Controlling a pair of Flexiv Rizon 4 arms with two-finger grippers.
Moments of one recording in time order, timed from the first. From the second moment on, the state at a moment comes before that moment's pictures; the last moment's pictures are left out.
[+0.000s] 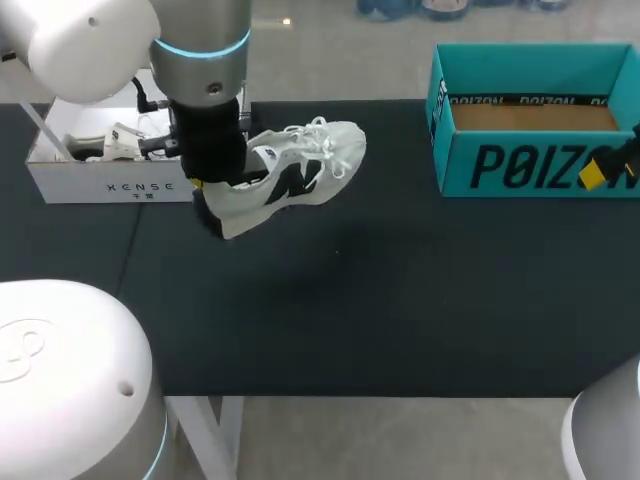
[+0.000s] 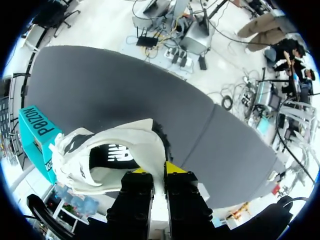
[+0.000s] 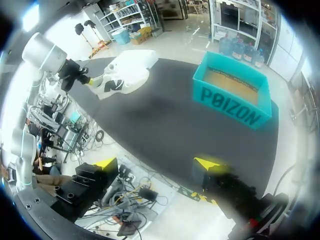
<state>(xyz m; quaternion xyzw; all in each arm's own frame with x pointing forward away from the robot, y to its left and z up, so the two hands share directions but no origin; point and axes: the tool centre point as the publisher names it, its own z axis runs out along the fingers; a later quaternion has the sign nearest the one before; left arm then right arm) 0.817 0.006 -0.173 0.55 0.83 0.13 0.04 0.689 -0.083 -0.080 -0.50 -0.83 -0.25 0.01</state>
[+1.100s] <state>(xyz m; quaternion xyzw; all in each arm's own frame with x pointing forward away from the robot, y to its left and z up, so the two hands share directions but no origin) 0.961 0.273 -0.138 0.69 0.70 0.19 0.06 0.689 -0.083 -0.080 -0.50 -0.83 -0.25 0.01</state>
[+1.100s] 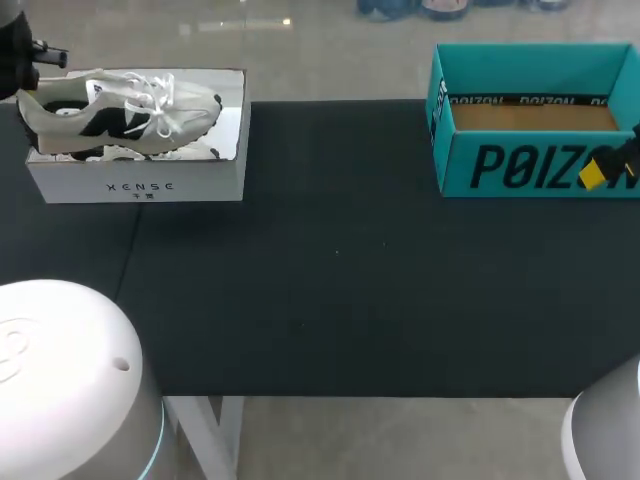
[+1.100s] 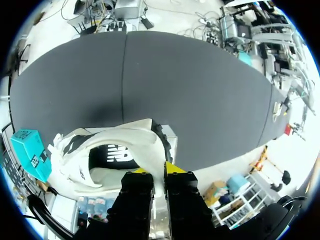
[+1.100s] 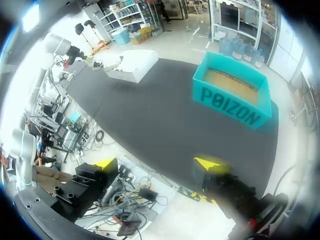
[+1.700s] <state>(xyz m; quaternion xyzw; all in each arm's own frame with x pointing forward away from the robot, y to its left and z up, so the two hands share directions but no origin) 1.020 0.310 -0.162 0.71 0.68 0.14 0.09 0.689 -0.083 -0.080 -0.50 -0.83 -0.25 0.01</state>
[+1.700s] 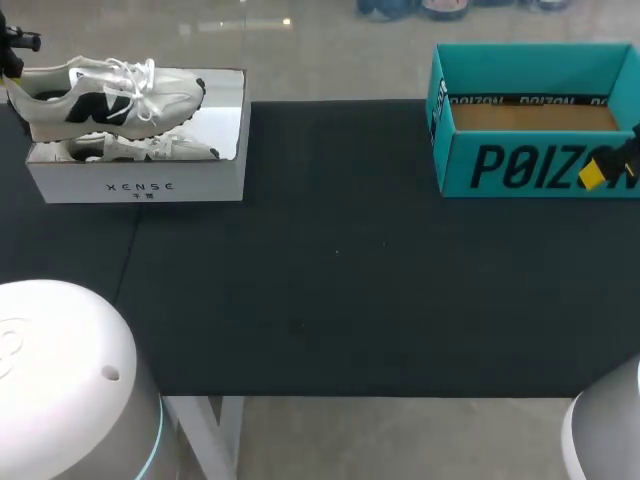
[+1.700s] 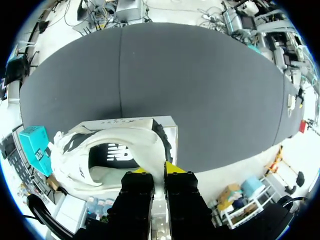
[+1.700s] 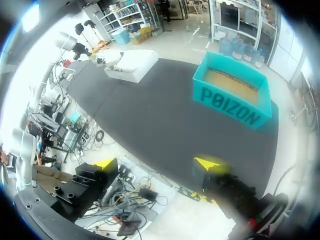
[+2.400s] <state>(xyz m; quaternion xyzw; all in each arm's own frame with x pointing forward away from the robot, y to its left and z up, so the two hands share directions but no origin) 1.057 0.317 -0.229 0.71 0.69 0.11 0.07 0.689 -0.083 -0.080 -0.50 -0.83 -0.25 0.01</state>
